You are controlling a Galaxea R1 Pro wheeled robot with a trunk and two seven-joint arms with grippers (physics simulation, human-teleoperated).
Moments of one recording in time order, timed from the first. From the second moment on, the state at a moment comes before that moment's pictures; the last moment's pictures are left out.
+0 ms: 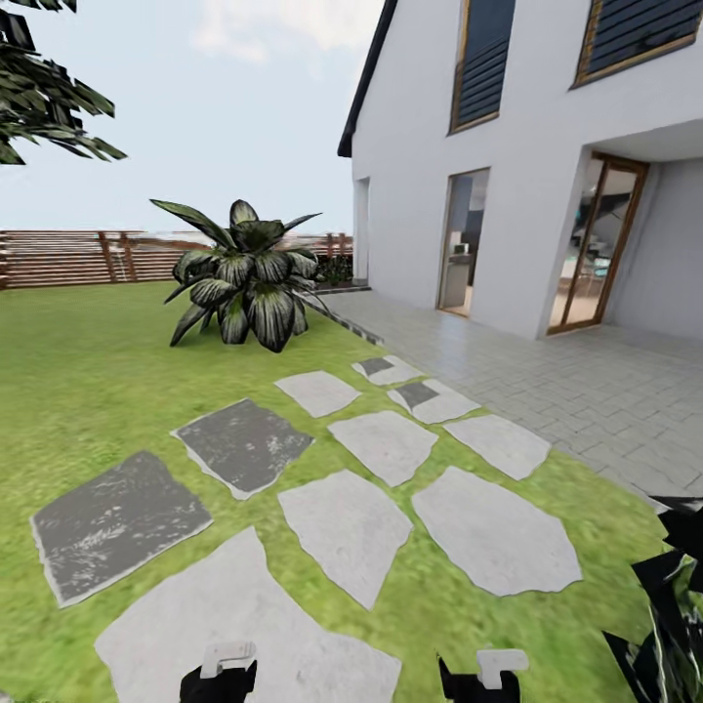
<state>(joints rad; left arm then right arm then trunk) -0.32 -0.01 0.03 -0.39 0.03 -0.10 0.02 -0.10 0.03 0.02 -0.77 0.00 -0.08 0.00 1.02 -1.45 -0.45</state>
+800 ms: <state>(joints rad) -0.32 -0.01 0.03 -0.39 0.03 -0.10 0.02 -0.10 0.03 0.02 -0.77 0.00 -0.08 0.00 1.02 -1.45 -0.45</state>
